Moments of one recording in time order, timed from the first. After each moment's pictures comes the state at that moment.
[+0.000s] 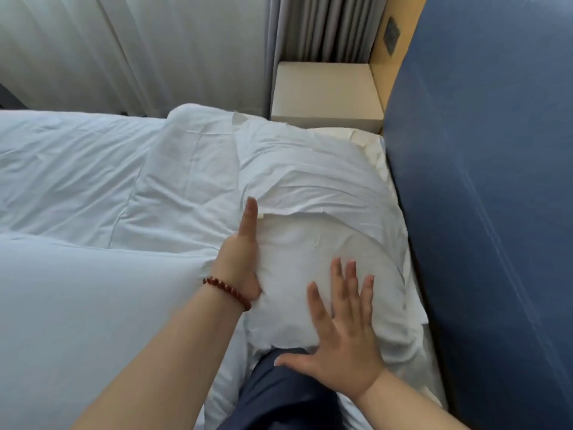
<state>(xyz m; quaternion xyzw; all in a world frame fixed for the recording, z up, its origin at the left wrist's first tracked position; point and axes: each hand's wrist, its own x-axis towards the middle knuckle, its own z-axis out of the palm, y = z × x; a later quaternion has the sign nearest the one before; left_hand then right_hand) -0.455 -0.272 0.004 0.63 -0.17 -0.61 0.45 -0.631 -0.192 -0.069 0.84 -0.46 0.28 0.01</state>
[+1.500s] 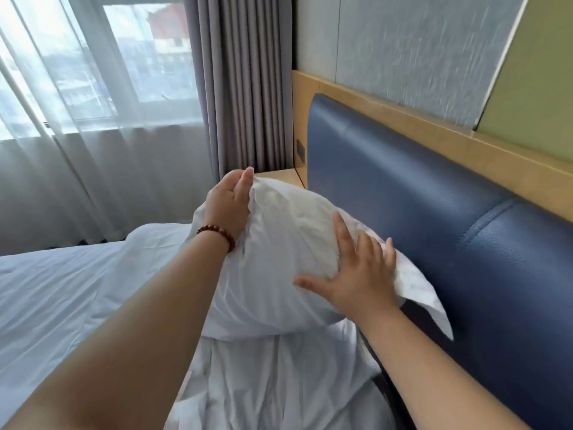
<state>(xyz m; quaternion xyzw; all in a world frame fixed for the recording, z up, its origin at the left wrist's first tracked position) -0.545 -0.366 0.175 0.54 -0.63 -0.21 0.52 -0.745 -0.260 0.102 0.66 -0.71 0.25 0.02</state>
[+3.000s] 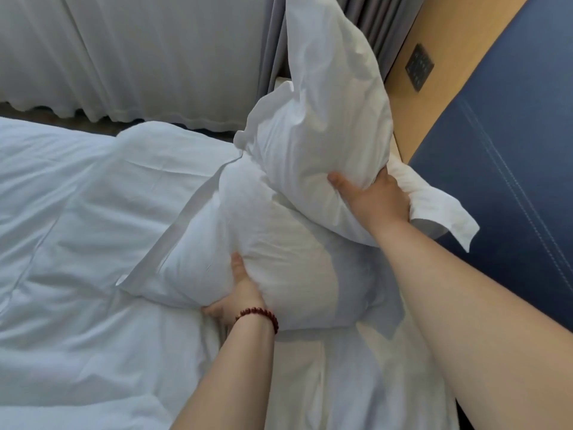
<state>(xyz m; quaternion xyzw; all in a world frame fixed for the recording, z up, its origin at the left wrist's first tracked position) -0.446 -0.552 -0.167 0.73 0.22 -0.41 0.50 -0.604 -0.673 -0.048 0.61 -0.74 0.21 -0.18</state>
